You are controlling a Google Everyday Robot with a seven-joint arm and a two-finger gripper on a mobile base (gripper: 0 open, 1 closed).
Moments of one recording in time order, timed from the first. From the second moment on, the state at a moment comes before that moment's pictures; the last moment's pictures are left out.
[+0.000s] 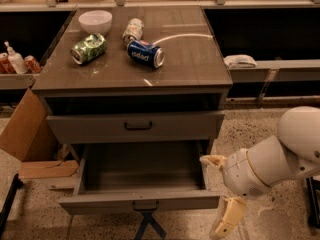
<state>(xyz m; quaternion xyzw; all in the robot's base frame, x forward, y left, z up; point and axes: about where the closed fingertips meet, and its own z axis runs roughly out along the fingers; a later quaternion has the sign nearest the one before) 0.348 -0.115 0.718 -0.63 0.70 0.26 0.21</state>
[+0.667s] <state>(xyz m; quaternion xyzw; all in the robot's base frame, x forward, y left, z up) 0.345 -0.119 0.633 -0.64 0.70 0.25 0.19</state>
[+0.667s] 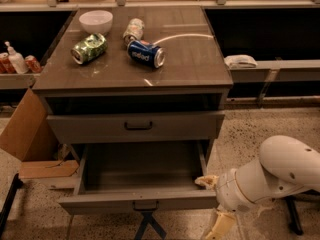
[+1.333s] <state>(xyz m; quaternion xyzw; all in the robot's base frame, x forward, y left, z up) 0.344 -0.121 0.562 -0.63 0.71 0.26 0.18</state>
